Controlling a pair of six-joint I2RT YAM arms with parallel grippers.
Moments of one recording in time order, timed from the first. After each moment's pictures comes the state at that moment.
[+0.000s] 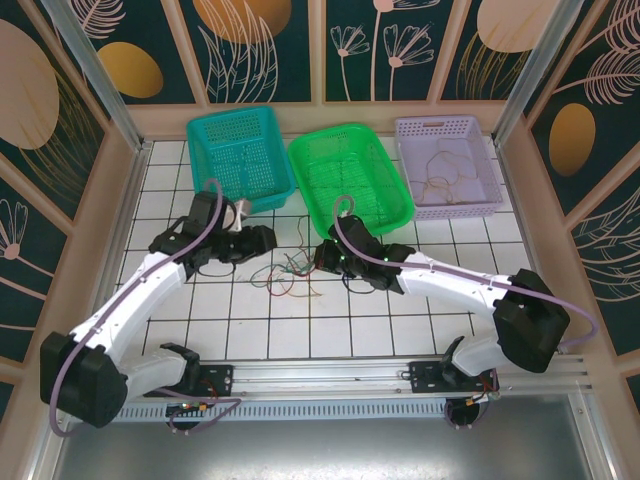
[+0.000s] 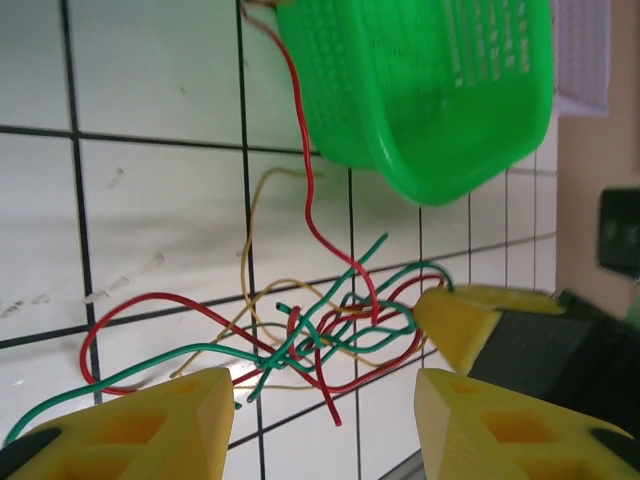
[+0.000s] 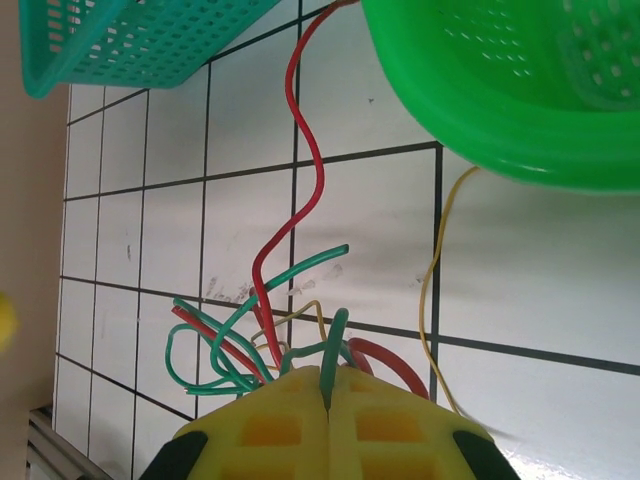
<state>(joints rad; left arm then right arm) -0.40 1.18 0.89 -0.57 0.48 -0.68 0.92 1.42 0.89 -0.20 0.00 0.98</state>
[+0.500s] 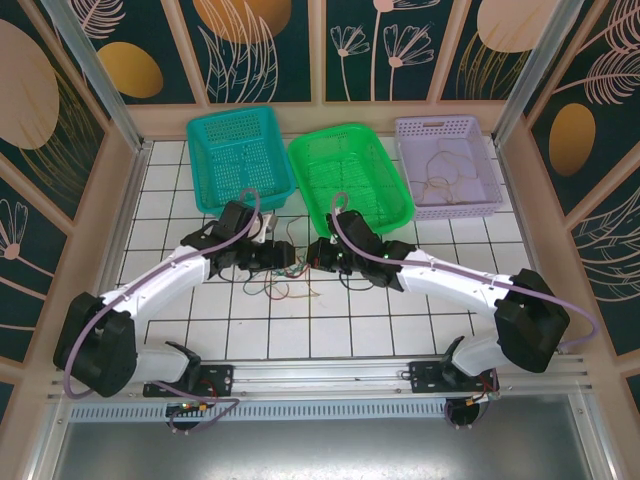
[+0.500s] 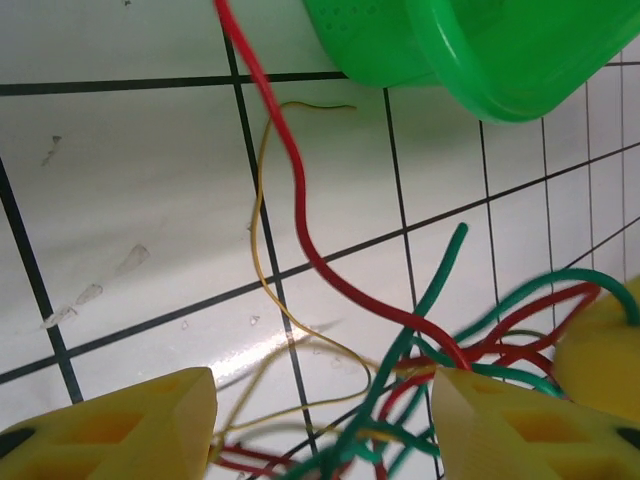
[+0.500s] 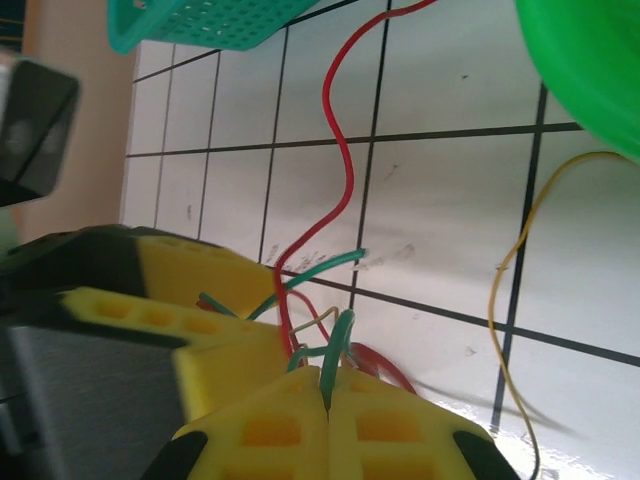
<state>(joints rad) -0.50 1.34 0.84 -0.45 0.44 -0.57 0.90 1.42 0.92 -0.16 -0.14 0.94</state>
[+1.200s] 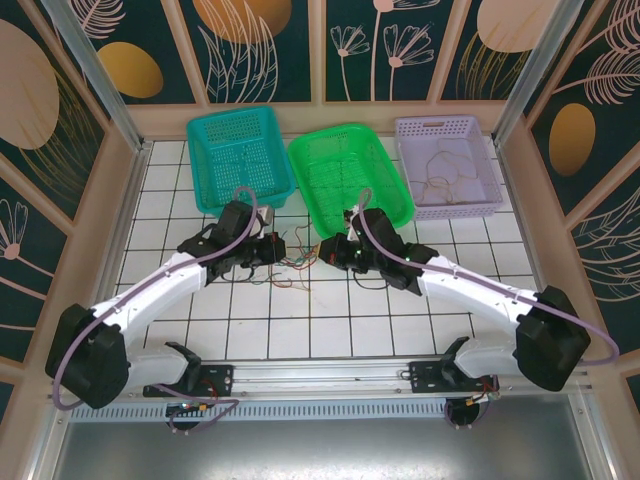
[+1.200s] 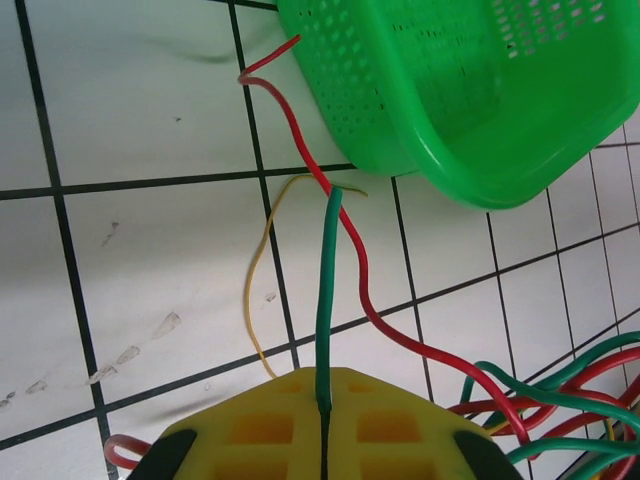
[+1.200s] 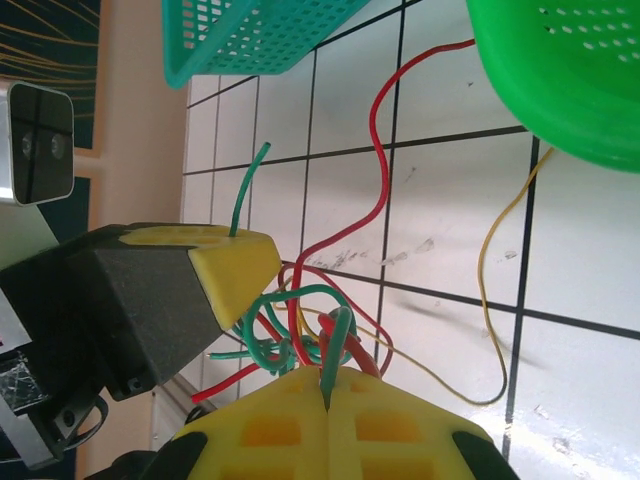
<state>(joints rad) -0.54 1.26 0.82 -0.39 0.26 -0.63 0.82 1.28 0.82 -0.13 -0.24 1.00</state>
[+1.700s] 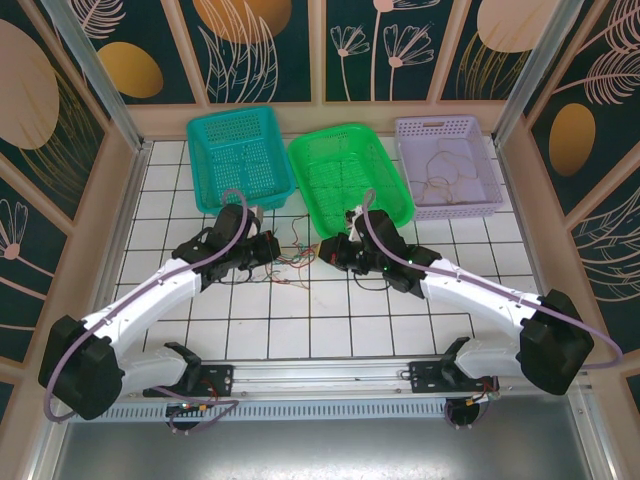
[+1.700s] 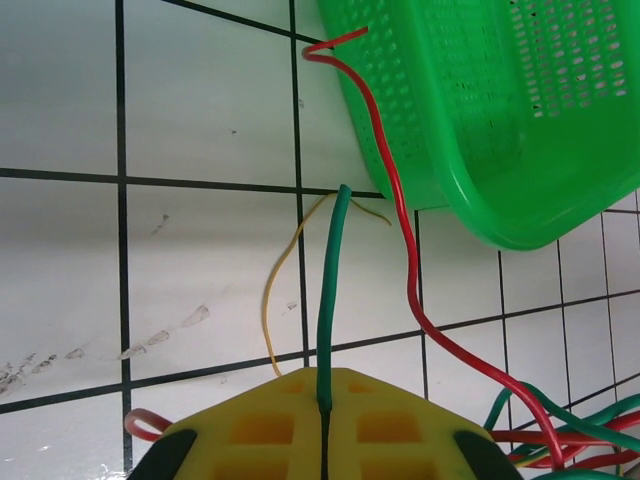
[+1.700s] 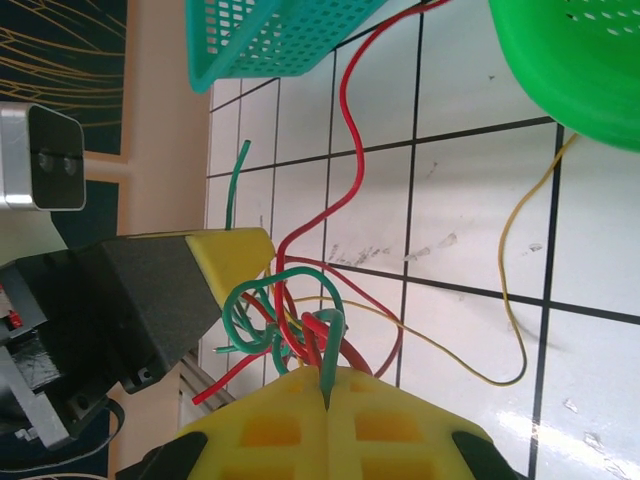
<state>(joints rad) -0.55 1.20 0.81 -0.42 0.15 -0.76 0.82 1.26 0.80 -0.09 -0.25 1.04</state>
